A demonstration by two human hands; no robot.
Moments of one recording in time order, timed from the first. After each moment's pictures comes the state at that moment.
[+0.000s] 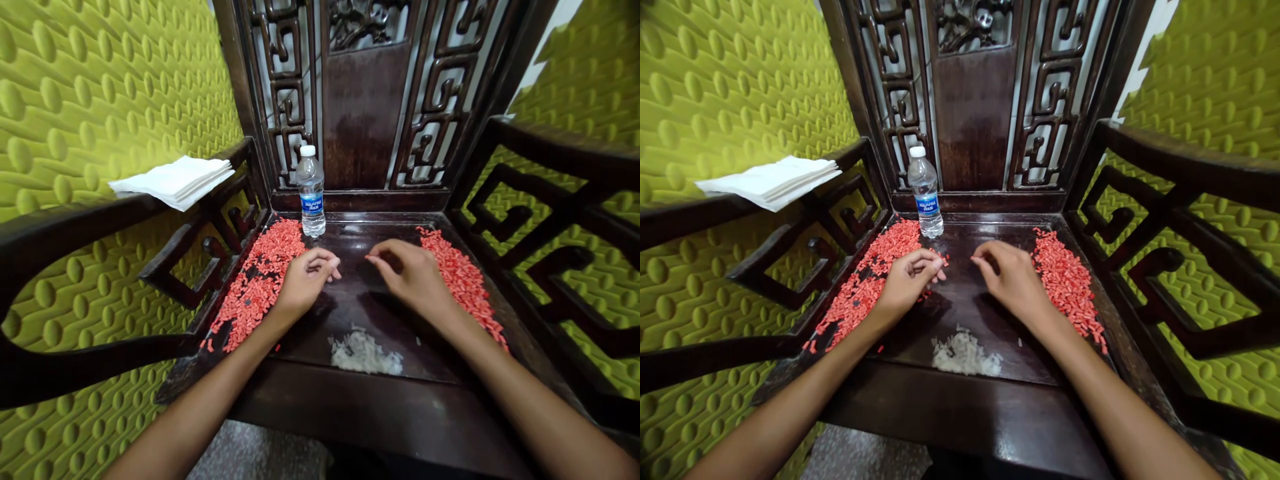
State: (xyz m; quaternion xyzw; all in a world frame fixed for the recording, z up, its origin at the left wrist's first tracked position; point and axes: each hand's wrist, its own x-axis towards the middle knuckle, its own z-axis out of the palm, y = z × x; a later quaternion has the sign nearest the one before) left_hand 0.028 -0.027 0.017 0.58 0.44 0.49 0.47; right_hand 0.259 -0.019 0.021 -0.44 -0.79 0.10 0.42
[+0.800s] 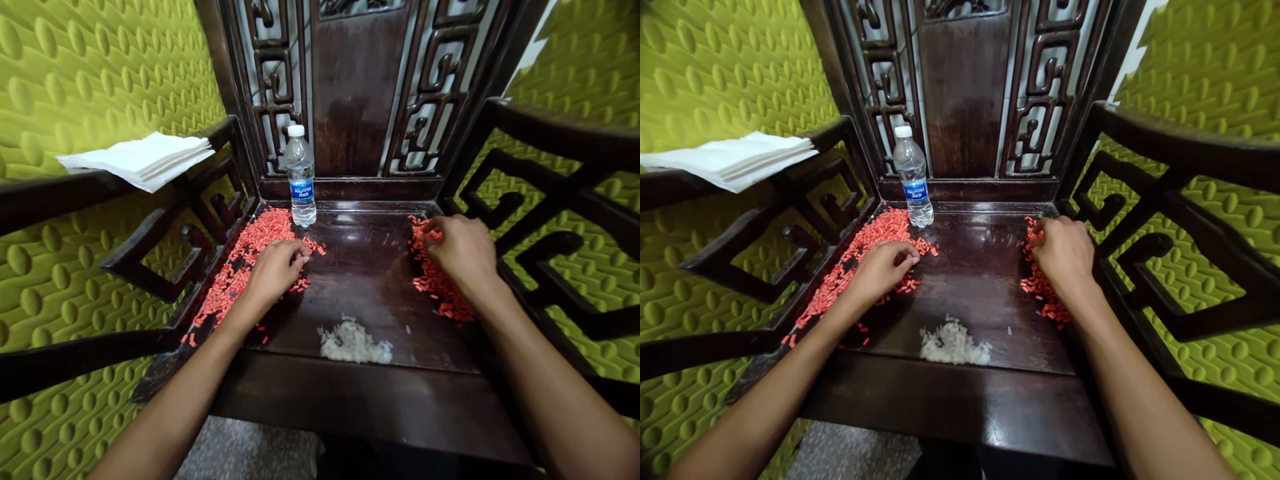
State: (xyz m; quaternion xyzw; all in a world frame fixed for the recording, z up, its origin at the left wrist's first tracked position) left_hand -0.011 -0.006 0.014 0.78 0.55 0.26 0.16; right_hand 0.333 0.003 0.036 -0.71 -0.67 -0.05 0.19
